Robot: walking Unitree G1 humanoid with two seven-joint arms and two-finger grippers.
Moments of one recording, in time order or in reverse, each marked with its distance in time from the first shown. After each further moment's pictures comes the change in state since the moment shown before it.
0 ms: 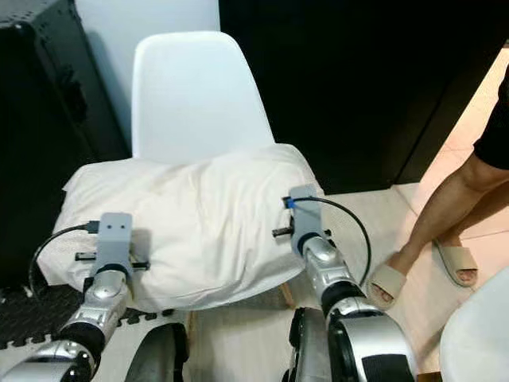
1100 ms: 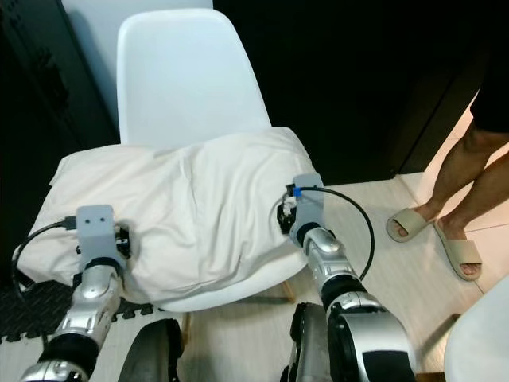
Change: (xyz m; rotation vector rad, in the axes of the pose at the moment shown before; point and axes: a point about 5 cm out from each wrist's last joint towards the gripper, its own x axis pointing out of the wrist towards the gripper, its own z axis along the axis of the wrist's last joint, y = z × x) left arm -0.026 0.014 0.011 -0.125 -0.179 -0.017; right arm -0.004 -0.015 0.010 0.099 -0.100 0.051
